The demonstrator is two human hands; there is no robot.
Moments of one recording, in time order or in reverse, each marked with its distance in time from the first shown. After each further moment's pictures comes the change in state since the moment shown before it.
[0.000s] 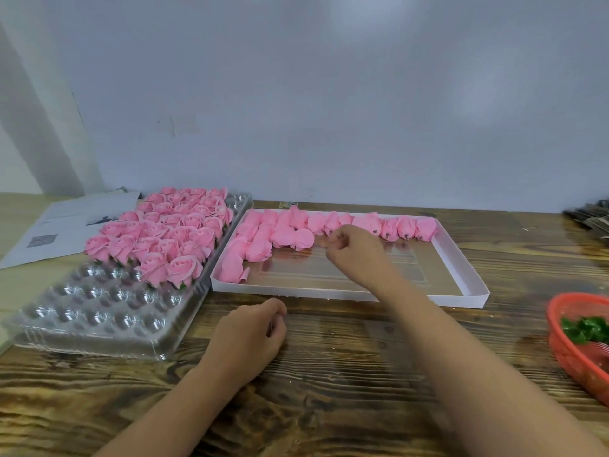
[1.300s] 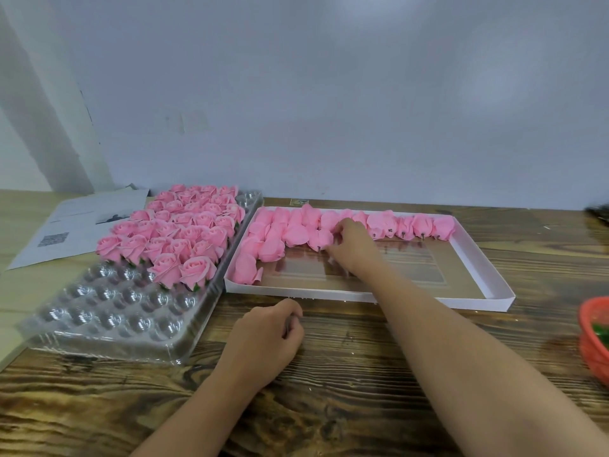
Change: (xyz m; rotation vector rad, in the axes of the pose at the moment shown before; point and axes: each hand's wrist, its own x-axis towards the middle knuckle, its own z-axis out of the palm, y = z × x) left_hand 0.003 -0.002 -0.001 -0.093 -0.039 -0.005; right_hand 0.071 0.030 0.050 -0.222 -0.009 0.078
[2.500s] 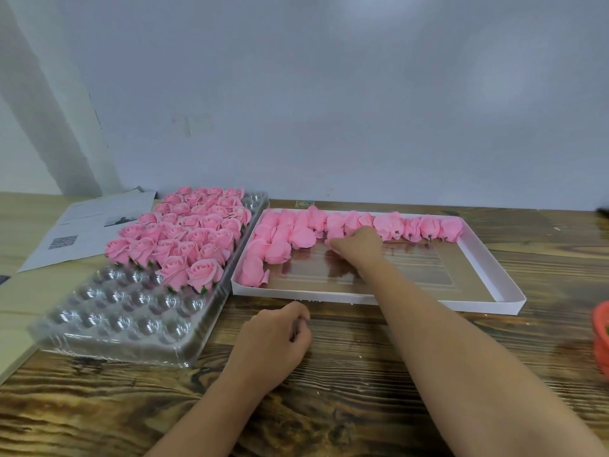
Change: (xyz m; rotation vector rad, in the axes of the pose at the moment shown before) left_hand 0.000 -0.003 0.002 0.007 0.021 -0.003; right_hand -0.004 -0.017 -0.002 0.372 0.082 0.277
